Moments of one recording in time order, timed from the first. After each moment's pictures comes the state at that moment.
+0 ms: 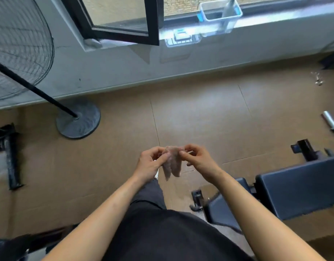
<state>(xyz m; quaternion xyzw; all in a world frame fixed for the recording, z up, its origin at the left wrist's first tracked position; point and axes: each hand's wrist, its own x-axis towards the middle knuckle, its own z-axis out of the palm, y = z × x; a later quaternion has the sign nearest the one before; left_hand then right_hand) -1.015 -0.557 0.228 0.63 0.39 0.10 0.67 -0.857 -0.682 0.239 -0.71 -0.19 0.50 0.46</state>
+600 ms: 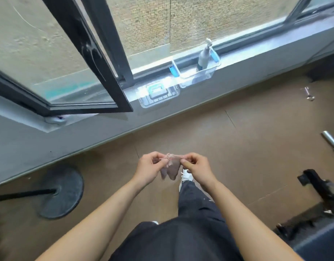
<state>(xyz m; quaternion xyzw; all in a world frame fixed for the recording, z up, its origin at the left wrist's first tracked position) -0.621 -0.257 0.215 0.72 0.38 -0.01 0.58 -0.505 -0.417 0.202 -0.76 -0.06 0.41 0.50</state>
